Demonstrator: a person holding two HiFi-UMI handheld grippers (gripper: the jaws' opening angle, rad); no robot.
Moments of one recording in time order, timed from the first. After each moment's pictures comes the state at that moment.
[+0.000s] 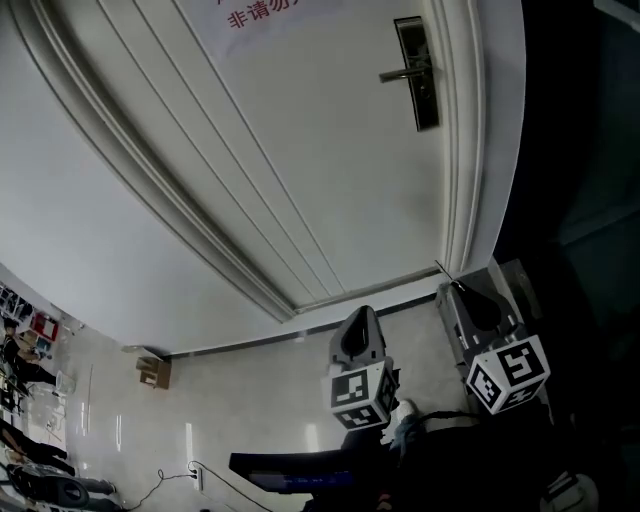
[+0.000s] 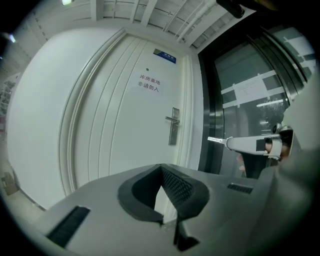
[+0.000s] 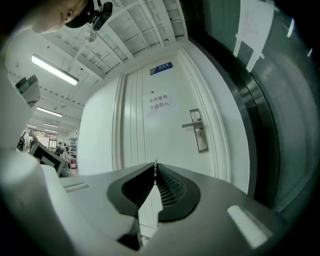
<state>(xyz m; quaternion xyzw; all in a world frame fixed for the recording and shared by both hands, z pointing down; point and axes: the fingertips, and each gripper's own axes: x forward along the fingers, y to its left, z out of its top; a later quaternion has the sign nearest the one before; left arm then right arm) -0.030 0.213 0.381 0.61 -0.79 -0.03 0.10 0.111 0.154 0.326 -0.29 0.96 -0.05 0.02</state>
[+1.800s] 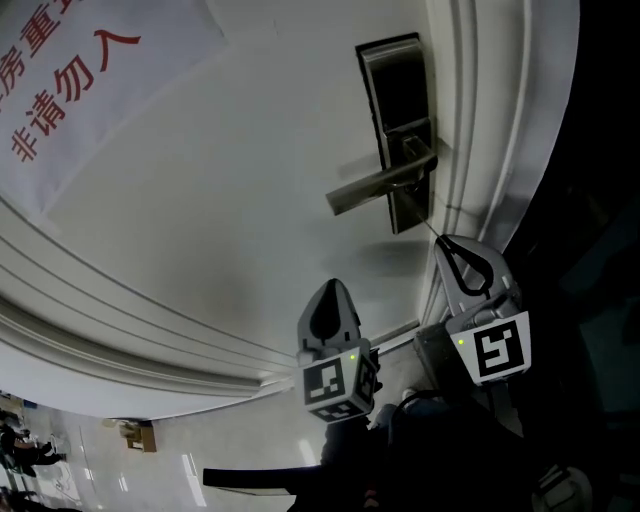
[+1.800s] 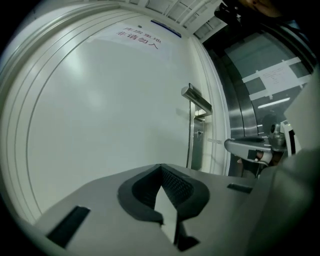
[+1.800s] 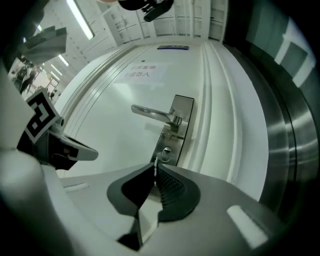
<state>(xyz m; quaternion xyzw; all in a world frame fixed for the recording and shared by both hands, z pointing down) -0.147 -0.191 0.330 0.65 -0.76 -0.05 0.07 0.005 -0.245 0.273 -0.38 0.91 0.17 -0.04</state>
